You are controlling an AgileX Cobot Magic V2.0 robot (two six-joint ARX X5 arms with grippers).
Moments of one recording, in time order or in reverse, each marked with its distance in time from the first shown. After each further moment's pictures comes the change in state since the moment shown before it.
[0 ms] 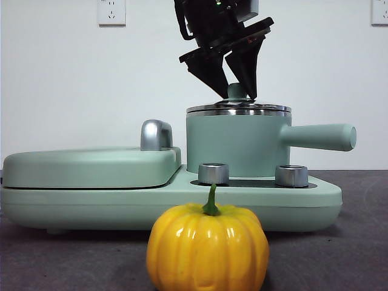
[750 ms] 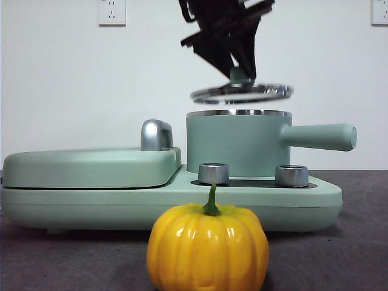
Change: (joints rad) left arm 0.002 -0.001 0.112 -0.031 0.000 -0.016; right arm 0.000 0.002 0.000 -0.002 0.003 0.001
